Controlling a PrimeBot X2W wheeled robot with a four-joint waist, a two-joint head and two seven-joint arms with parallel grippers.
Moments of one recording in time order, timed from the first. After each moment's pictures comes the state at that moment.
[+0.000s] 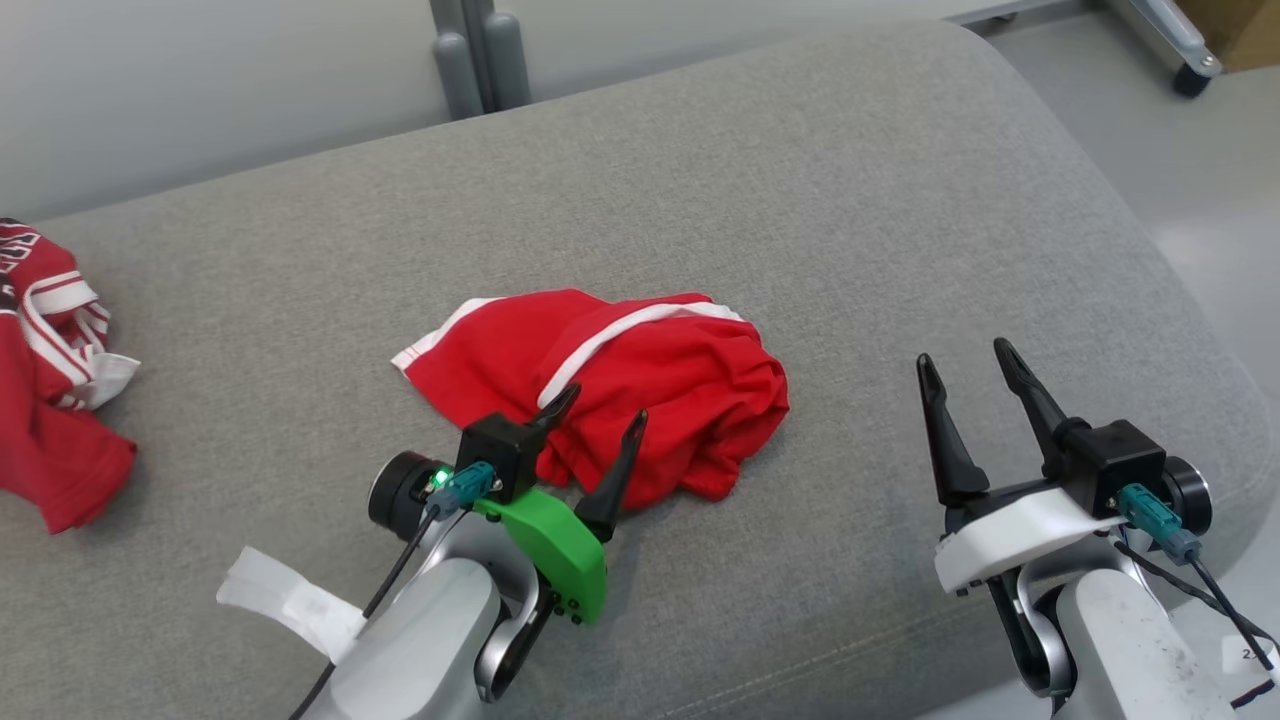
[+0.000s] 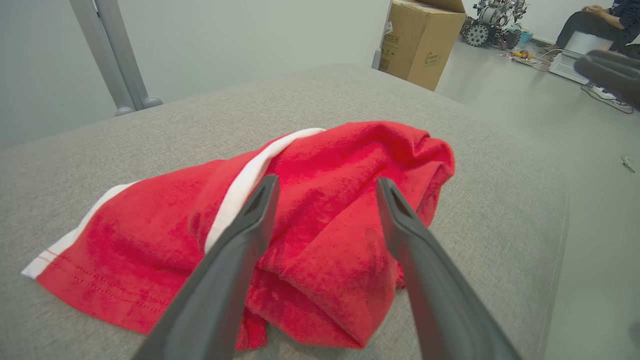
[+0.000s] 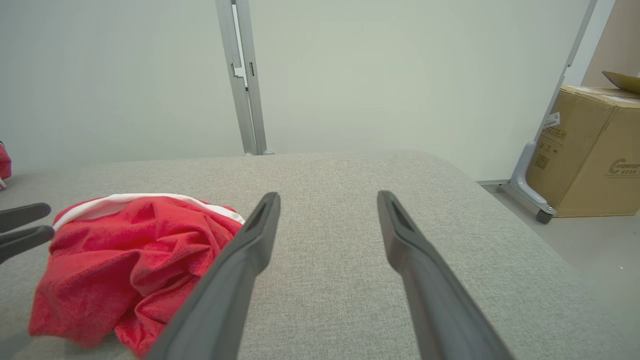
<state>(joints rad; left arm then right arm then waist) -0.48 0.04 -0.78 0.52 -0.54 -0.02 -0.25 -0.10 -0.10 0.21 0.16 0.12 -0.01 -0.25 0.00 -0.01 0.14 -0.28</state>
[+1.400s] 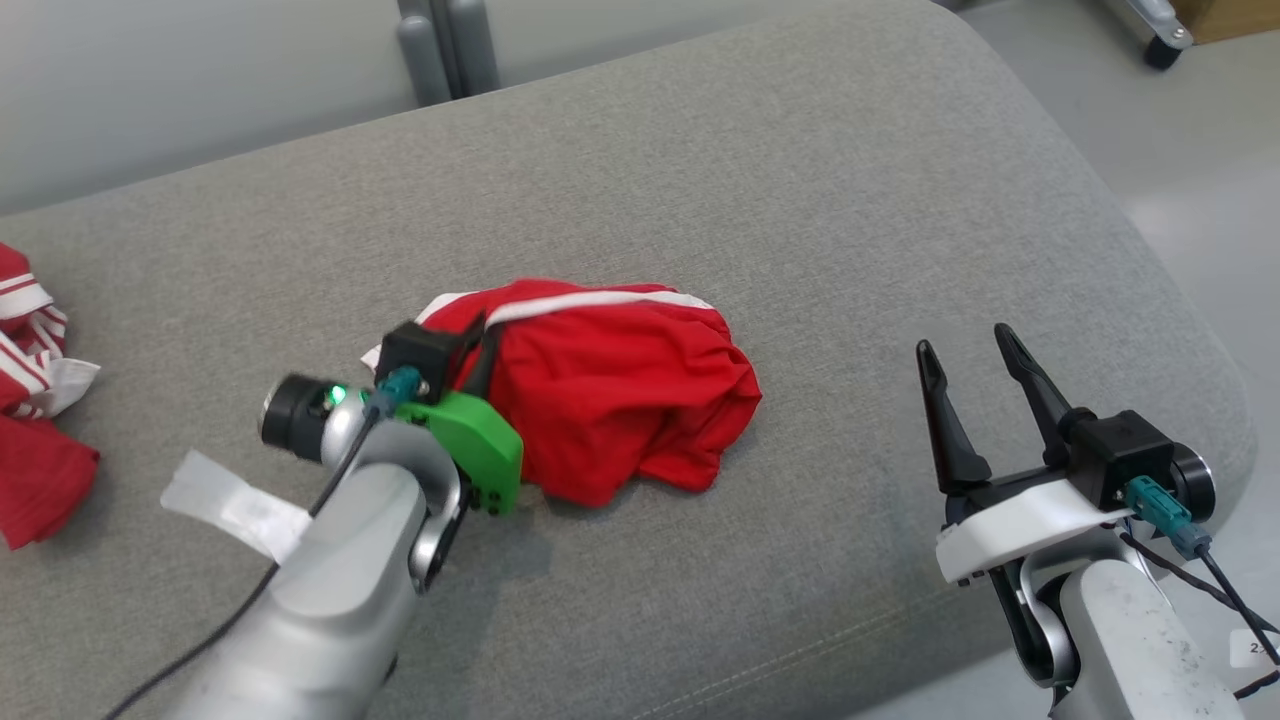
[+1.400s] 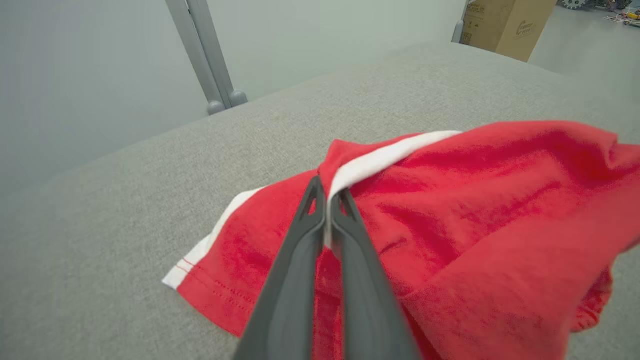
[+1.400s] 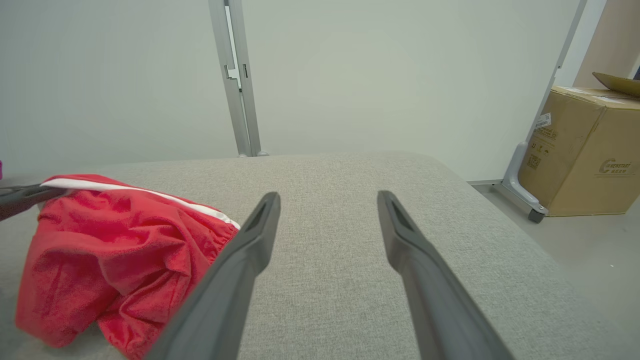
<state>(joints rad) -0.61 0.06 -0.69 0.77 -0.48 0.07 -0.25 -0.09 -0.10 0.20 0.13 0.12 0.01 -0.25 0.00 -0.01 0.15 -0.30</state>
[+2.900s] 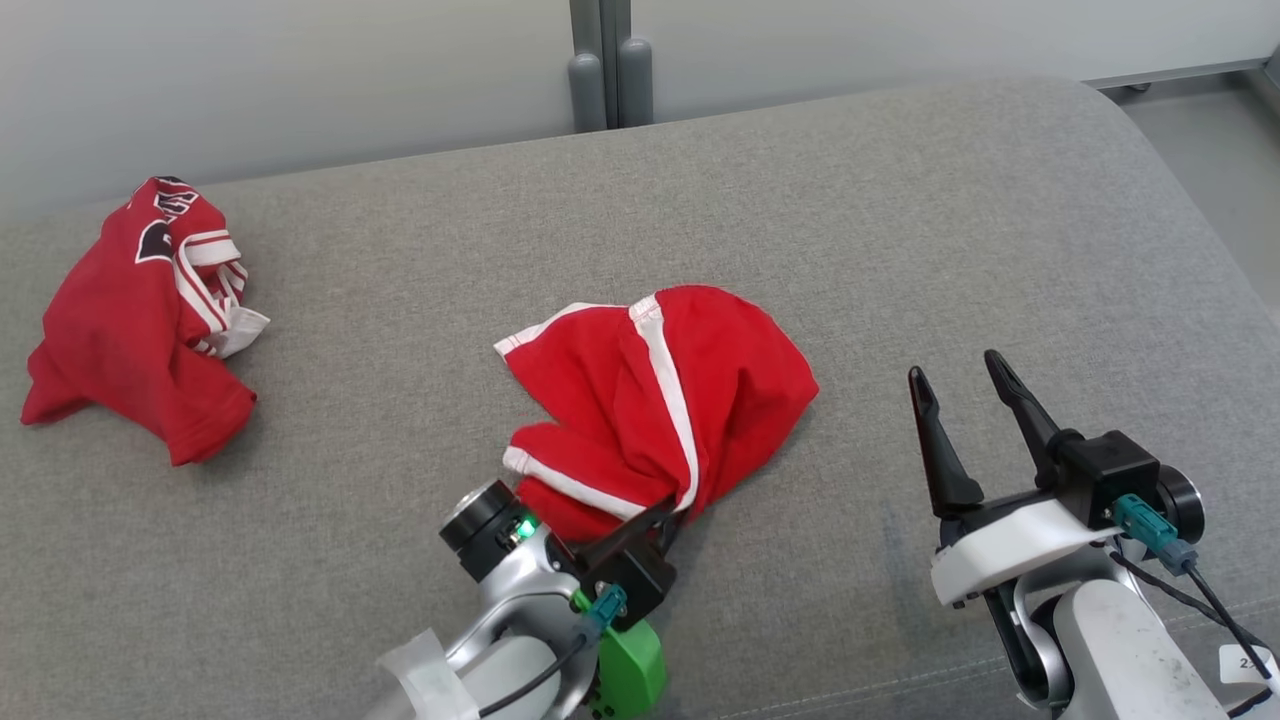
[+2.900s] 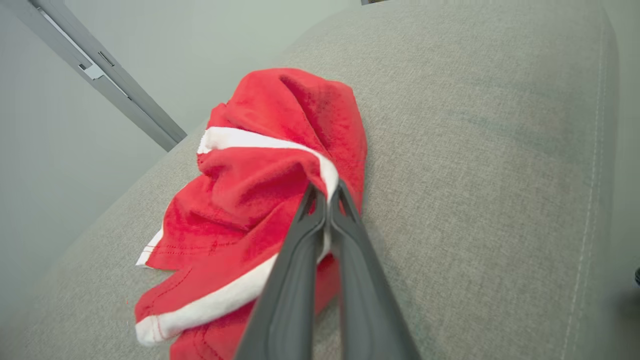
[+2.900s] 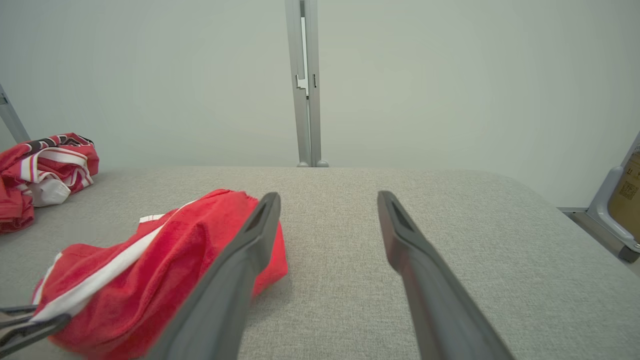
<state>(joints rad) -0.46 0.08 -1.00 0.54 -0.18 0.07 -0.25 -0.07 -0.09 0.21 0.15 0.12 0.01 -0.25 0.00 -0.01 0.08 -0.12</state>
